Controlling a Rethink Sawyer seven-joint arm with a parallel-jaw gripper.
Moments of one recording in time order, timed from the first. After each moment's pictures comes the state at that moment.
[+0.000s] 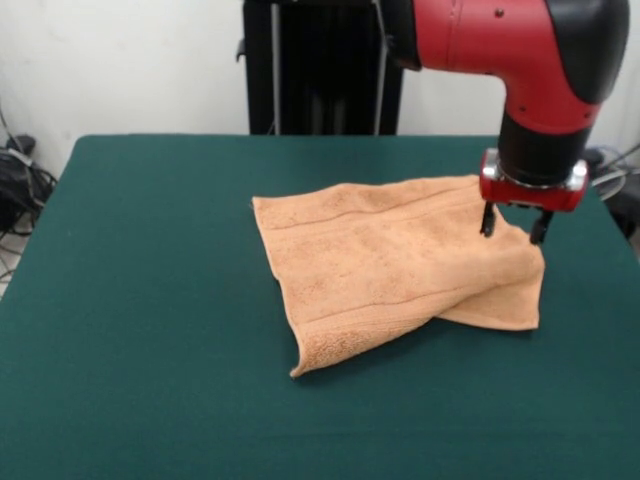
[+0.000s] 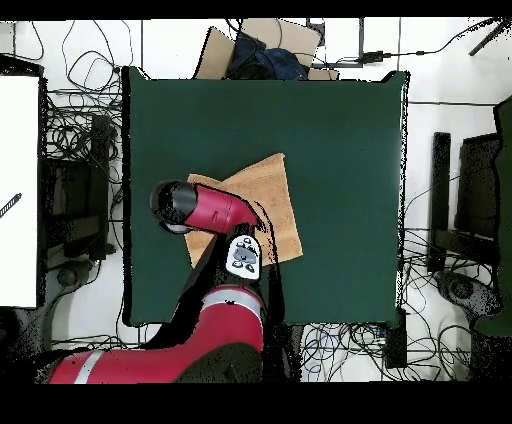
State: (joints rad) arm 0.09 -0.42 -0.08 1.64 0.36 0.55 1.73
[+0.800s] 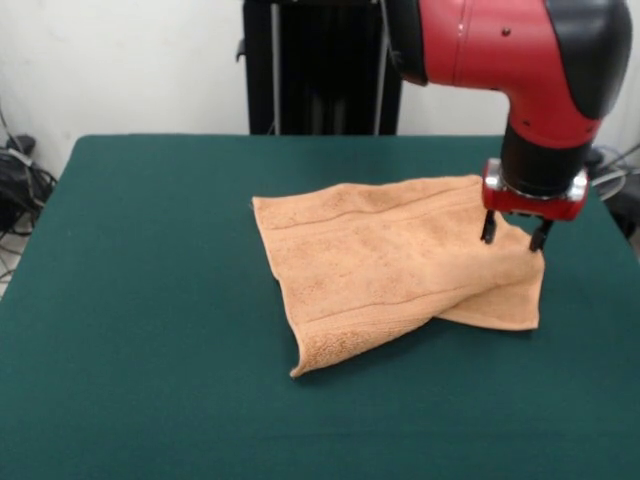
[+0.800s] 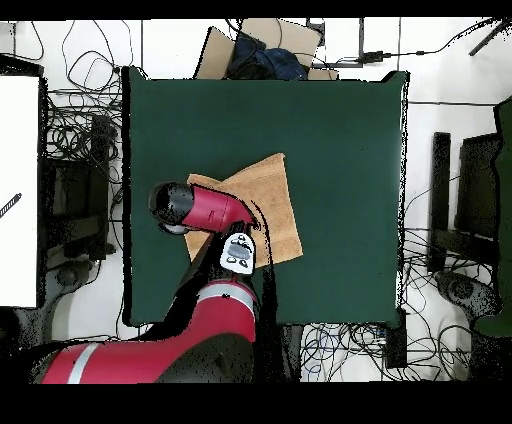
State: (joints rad) arm 0.11 -0.39 -0.09 1.61 0.35 0.55 1.73
